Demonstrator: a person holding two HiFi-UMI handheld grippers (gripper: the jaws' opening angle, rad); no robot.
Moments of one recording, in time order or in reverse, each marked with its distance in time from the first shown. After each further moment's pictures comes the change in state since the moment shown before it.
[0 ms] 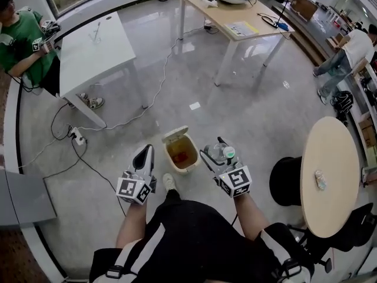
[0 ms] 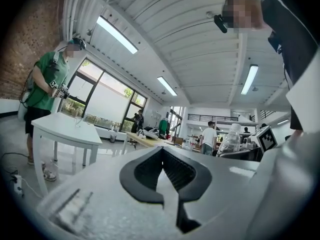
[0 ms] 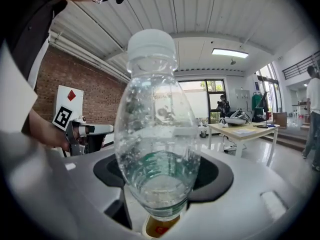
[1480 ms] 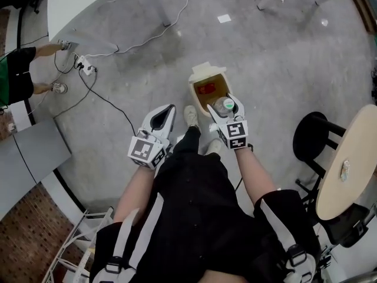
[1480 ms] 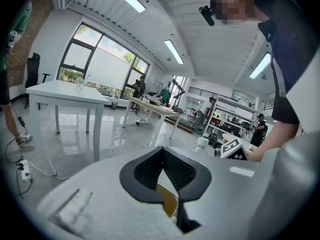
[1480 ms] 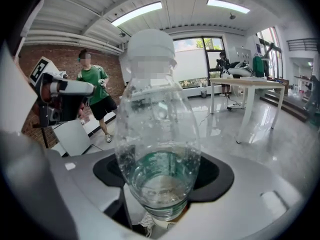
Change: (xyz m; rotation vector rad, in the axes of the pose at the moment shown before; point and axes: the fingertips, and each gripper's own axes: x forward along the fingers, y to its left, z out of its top) left arm 0.024 0.084 -0.139 -0.082 0.400 -0.026; right arm 0.153 0.034 -0.232 0.157 0.417 0.036
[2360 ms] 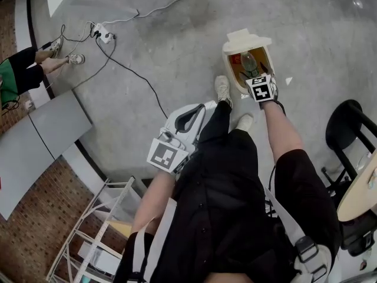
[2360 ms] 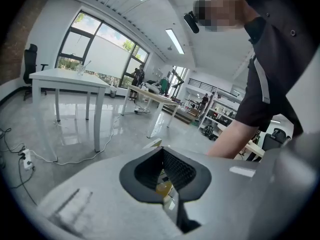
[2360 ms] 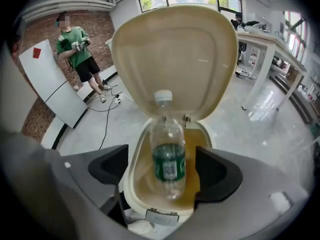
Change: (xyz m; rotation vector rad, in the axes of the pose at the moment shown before) left arm -0.030 -0.007 -0.067 -0.017 0.112 -0.033; right arm 0.138 -0.040 -0.179 -0.033 0.475 0.024
